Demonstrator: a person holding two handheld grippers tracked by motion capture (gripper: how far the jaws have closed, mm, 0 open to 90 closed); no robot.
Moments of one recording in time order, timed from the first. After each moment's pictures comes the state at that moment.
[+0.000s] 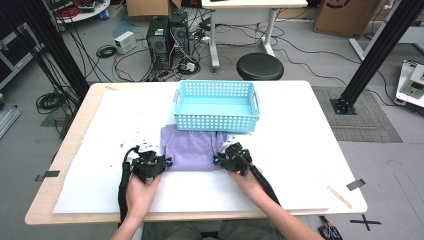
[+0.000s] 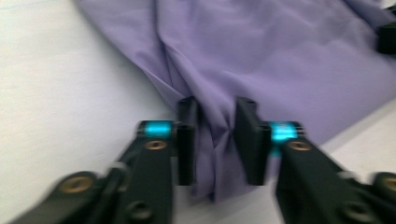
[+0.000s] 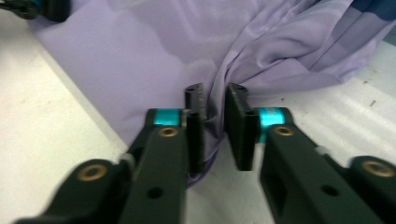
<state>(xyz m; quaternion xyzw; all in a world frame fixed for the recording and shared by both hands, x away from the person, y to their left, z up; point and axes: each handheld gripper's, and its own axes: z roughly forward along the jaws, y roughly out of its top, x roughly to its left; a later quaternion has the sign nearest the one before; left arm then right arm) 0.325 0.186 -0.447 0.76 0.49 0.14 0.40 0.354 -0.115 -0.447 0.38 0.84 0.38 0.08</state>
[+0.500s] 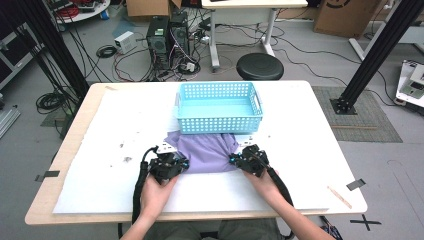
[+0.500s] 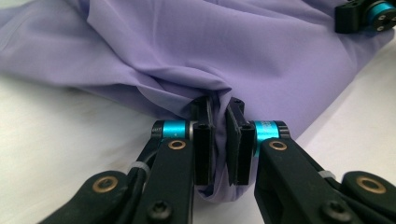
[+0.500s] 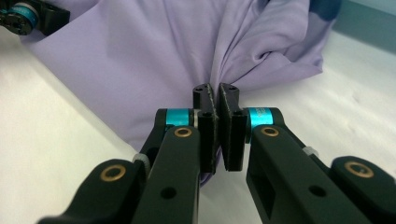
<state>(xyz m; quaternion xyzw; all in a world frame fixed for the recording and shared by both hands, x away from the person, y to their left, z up) 0.323 0.139 -0.447 0.79 0.44 0.11 0.41 0.344 -0.164 -0.443 0.39 0.83 0.38 0.10</state>
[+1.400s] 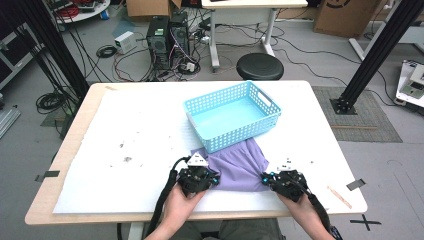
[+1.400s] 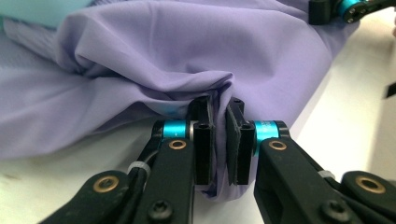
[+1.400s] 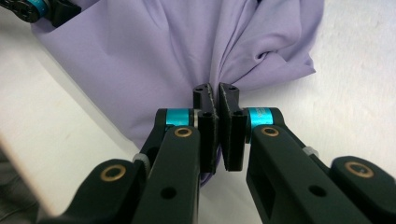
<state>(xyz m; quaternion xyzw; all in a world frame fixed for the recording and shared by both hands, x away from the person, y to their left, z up) 0.290 0.067 -0.448 0.83 0.35 0.02 0.43 0.270 -0.251 -0.441 0.40 0.83 0.37 0.12</state>
